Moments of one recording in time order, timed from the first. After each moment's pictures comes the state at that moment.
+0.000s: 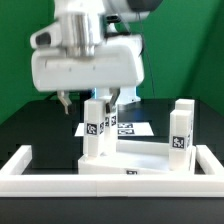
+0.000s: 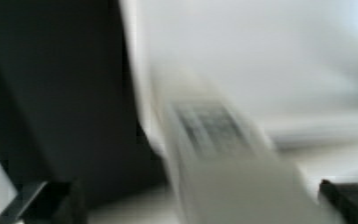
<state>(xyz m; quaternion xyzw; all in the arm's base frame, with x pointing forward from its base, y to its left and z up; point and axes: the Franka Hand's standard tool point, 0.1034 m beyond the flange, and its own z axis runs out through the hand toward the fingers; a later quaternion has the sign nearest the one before) 0.577 -0.088 0.110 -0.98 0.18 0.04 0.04</state>
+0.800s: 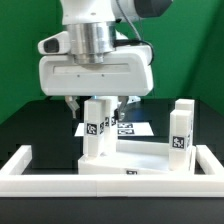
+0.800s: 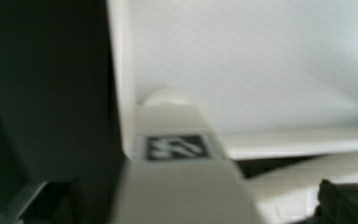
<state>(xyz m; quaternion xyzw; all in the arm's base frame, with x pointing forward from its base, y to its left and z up) 0.614 -0.065 0.110 -0.98 0.19 -0.01 0.02</state>
